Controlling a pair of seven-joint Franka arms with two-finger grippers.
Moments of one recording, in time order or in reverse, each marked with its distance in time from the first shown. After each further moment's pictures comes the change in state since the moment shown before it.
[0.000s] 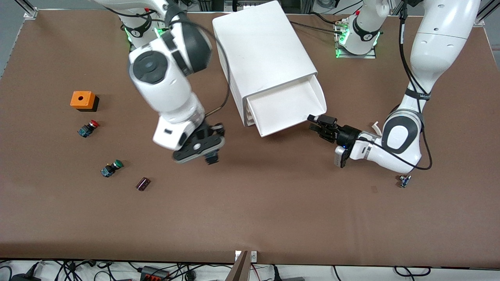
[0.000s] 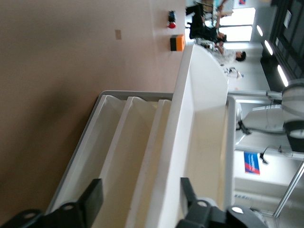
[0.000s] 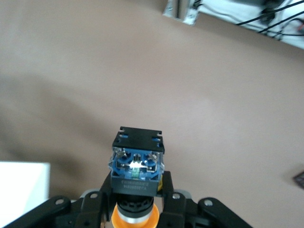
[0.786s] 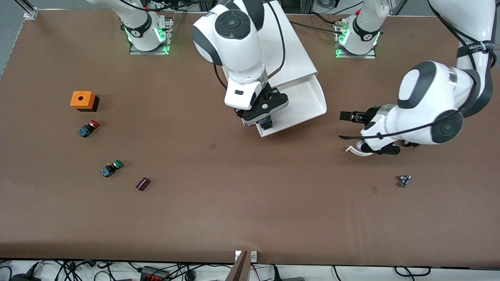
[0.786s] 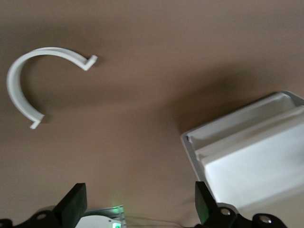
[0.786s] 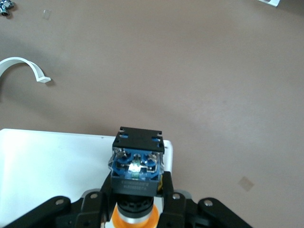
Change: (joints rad) left arm -0.082 -0.265 -0.034 0.084 0.837 -0.006 -0.873; right arm 0.206 0.091 0.002 0.131 0.000 -0.034 0.180
